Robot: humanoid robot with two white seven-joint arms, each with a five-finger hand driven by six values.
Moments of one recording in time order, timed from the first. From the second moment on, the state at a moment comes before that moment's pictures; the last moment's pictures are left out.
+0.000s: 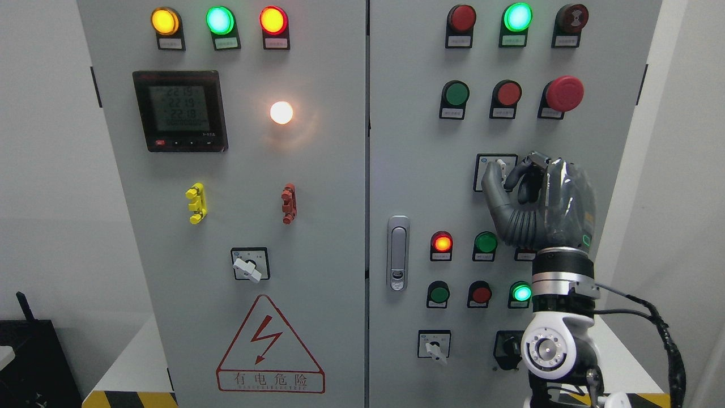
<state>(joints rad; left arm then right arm) 0.00 -0.09 0.00 0.00 0.00 -0.07 0.07 -0.72 0.14 0.00 -1.75 0.90 0.25 -0.06</state>
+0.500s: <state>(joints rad) 0.00 -0.09 0.00 0.00 0.00 -0.07 0.07 -0.72 0.14 0.00 -1.75 0.89 0.25 -0.06</state>
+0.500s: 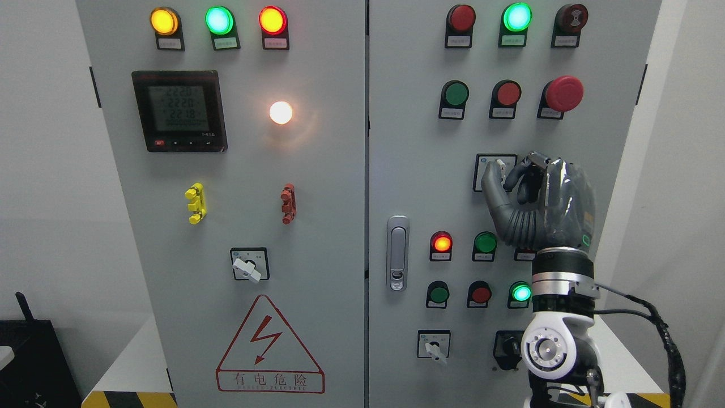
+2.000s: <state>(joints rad) 0.00 -0.09 0.00 0.00 0.00 -0.07 0.07 -0.68 0.13 0.00 -1.77 0.89 0.16 -0.09</state>
